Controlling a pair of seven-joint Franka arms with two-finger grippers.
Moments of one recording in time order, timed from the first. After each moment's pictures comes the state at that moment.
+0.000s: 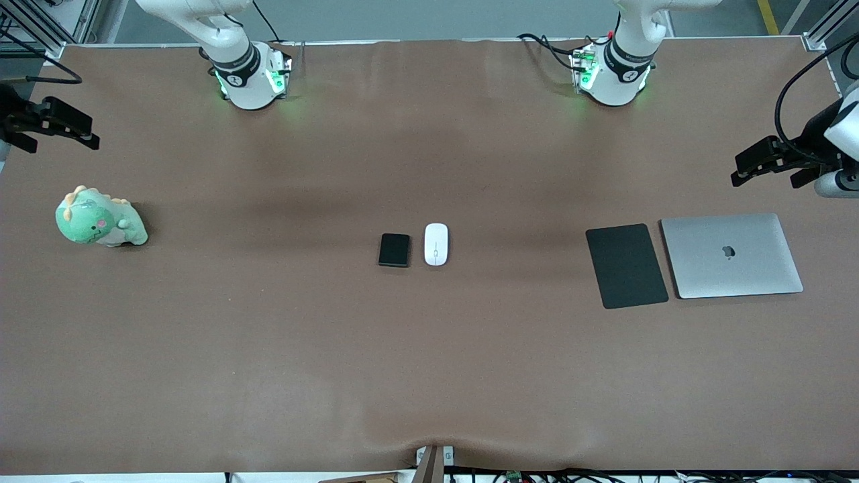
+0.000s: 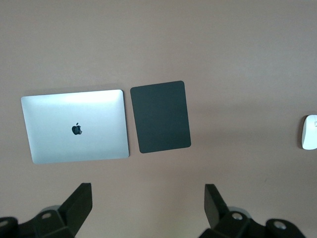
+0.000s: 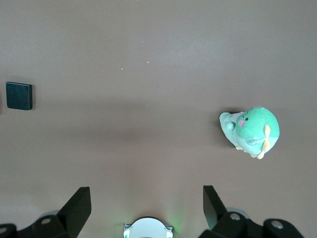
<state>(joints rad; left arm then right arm) -0.07 -0.01 0.04 -1.59 -0.04 1.58 0.01 0.07 -0.04 -0.08 -1.51 -0.01 1.36 -0.08</state>
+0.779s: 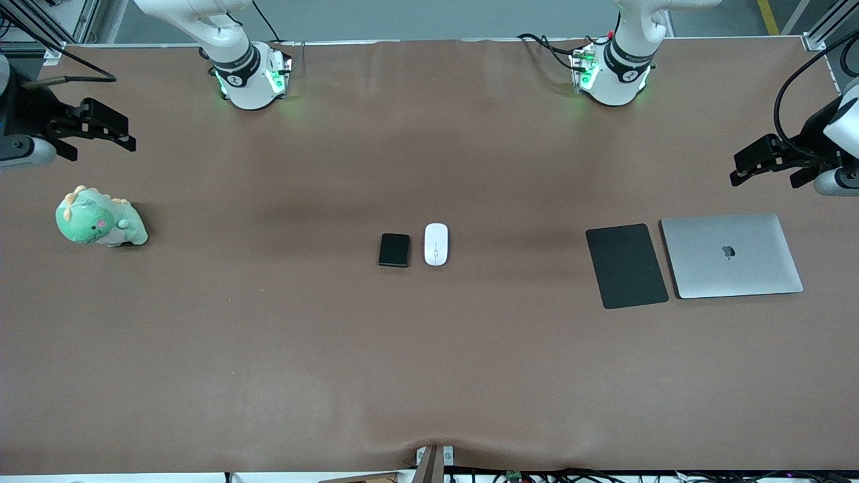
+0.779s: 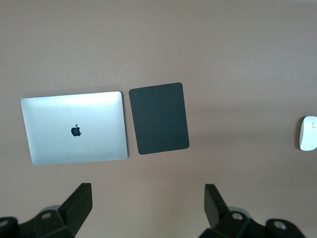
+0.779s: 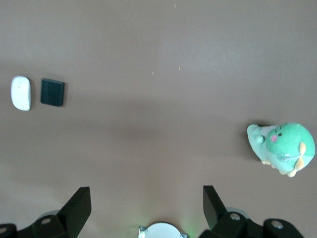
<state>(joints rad) -0.07 -0.01 0.03 -1.58 -0.04 1.58 -0.01 0.12 -0.02 -0.08 -1.46 0.08 1.37 -0.08</state>
